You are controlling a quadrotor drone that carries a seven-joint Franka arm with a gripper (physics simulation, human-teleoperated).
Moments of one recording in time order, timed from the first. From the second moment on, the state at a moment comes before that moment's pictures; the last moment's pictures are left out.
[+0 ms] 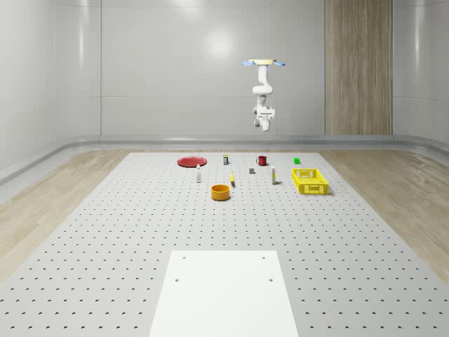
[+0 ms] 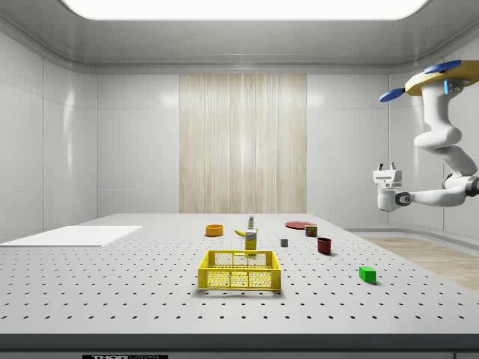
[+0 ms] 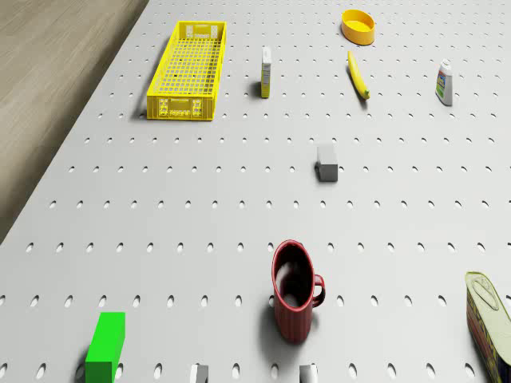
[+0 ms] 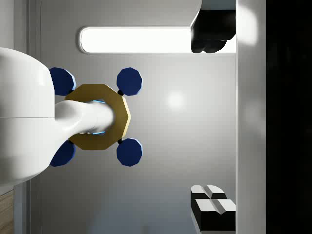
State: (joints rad) arm 0.00 -0.79 0.00 -2.34 0.00 1.55 0.79
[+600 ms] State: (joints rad) arm 0.00 -0.72 0.00 -2.10 0.00 1.39 0.78
